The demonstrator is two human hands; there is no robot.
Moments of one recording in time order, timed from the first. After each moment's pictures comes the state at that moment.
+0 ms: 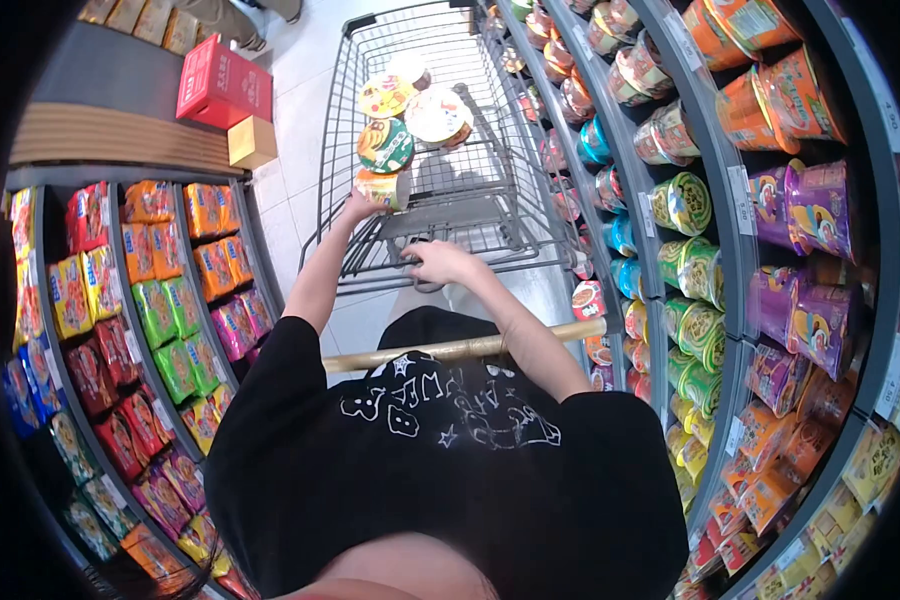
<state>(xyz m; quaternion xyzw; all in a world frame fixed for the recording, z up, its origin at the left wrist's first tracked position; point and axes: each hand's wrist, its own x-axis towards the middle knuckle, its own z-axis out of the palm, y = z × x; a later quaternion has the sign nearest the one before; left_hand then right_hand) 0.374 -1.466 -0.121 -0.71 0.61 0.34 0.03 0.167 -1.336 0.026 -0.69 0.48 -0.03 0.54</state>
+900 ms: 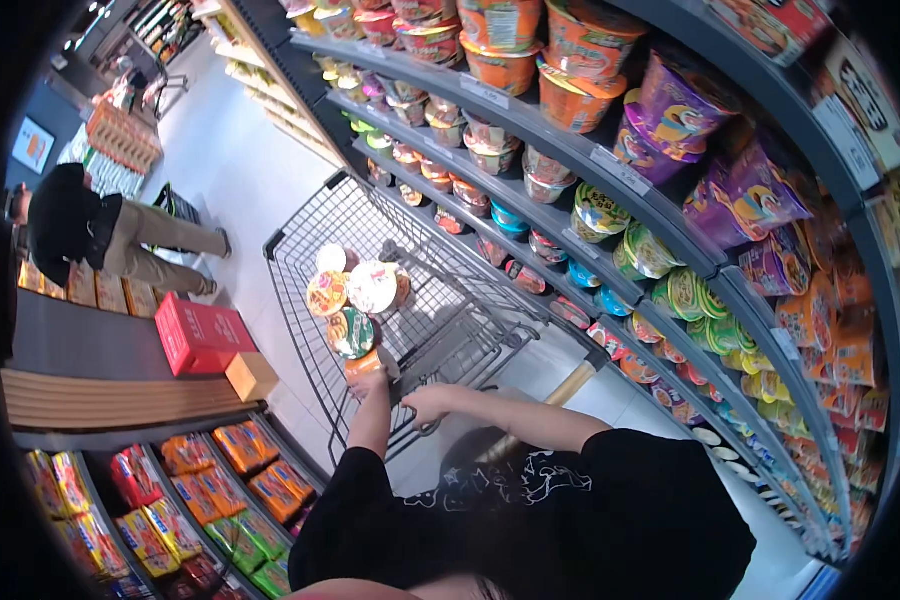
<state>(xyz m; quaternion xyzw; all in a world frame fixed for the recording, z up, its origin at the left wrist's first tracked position) 0.327 -1.466 -0.181 -0.86 0.44 0.25 0.00 0.169 -1.334 0.041 -0.67 0.50 -0.02 0.55</state>
